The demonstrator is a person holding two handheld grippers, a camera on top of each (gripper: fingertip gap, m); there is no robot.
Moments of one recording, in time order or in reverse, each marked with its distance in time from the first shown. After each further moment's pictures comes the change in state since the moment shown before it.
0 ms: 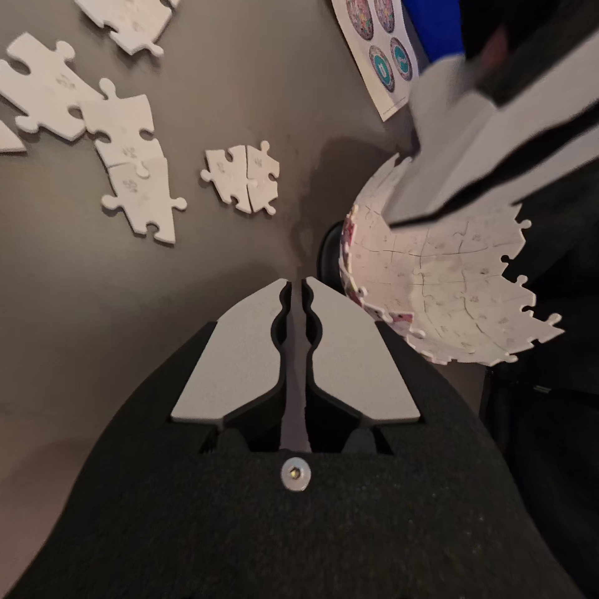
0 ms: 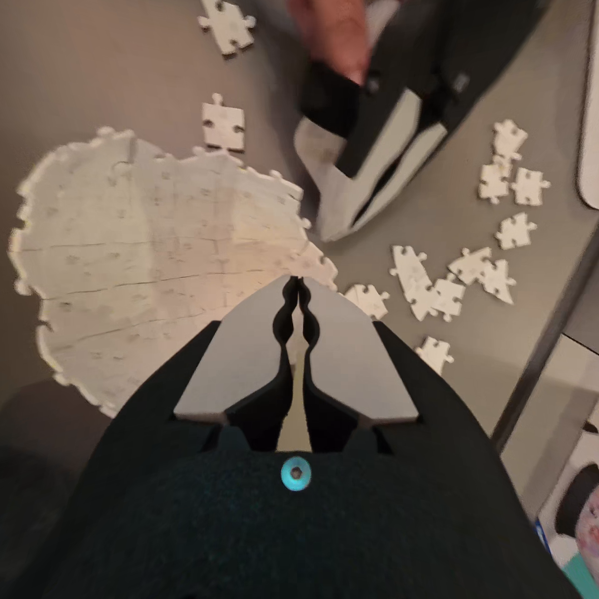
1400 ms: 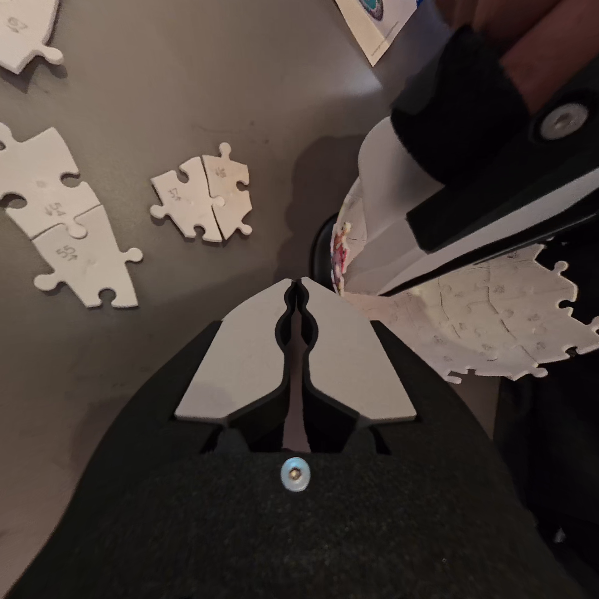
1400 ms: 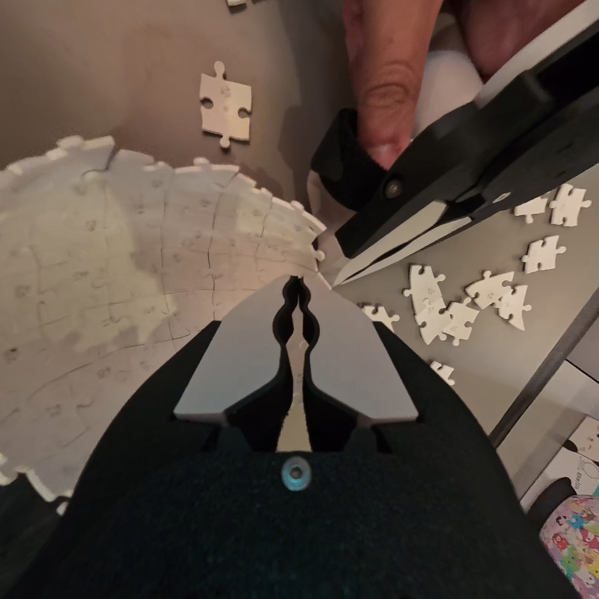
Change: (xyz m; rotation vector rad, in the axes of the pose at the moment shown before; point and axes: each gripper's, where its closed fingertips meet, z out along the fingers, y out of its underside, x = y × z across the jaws) left arm 0.007 0.001 0.022 -0.159 0.040 0.136; right arm -0.005 -0.002 0.030 -0.126 -0.007 -0.078
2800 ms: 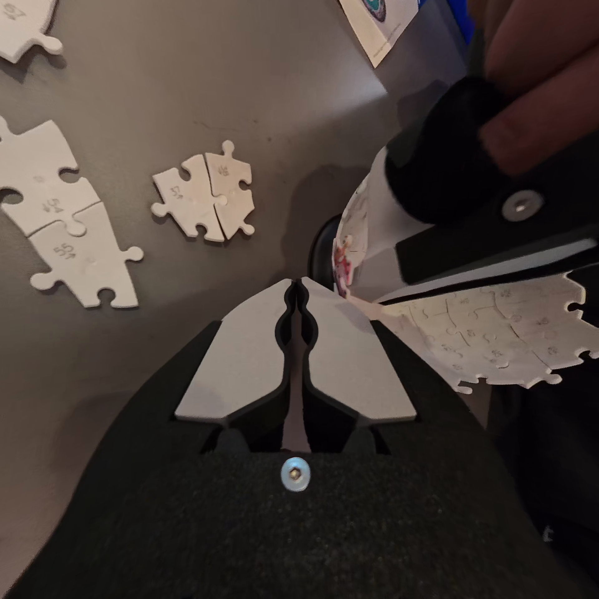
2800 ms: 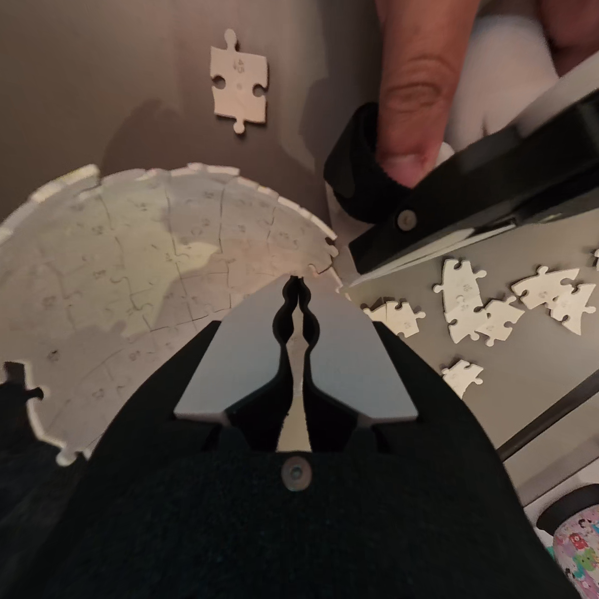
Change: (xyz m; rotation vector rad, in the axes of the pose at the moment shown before) left arm -0.002 0.000 0.002 -0.006 0.007 -0.024; right arm -0.009 0.003 0.001 -0.160 -0.155 0.045
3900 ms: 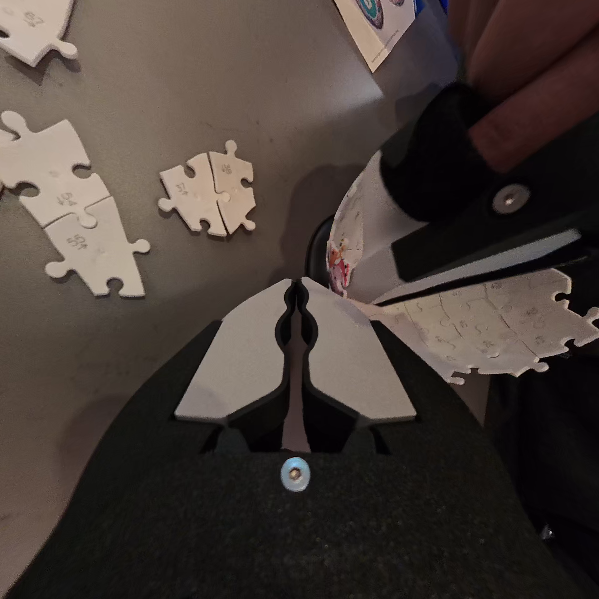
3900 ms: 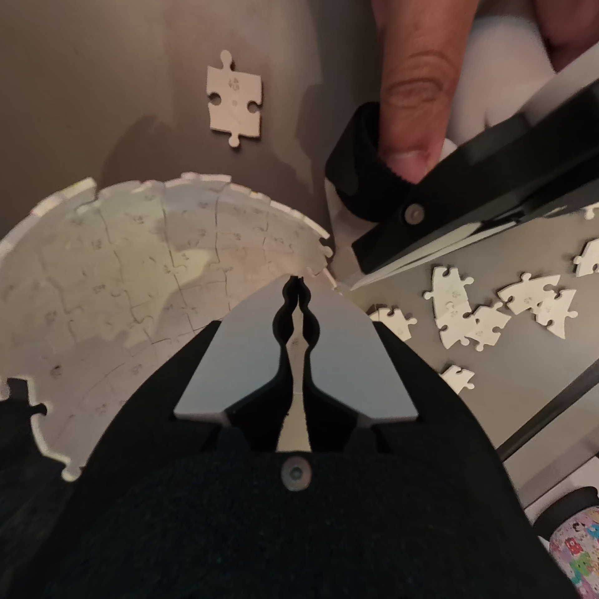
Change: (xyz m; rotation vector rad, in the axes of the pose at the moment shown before) left arm 0.000 0.000 -0.007 0.013 -0.004 -0.005; right arm 0.003 -0.005 0.001 0.036 0.029 -0.006
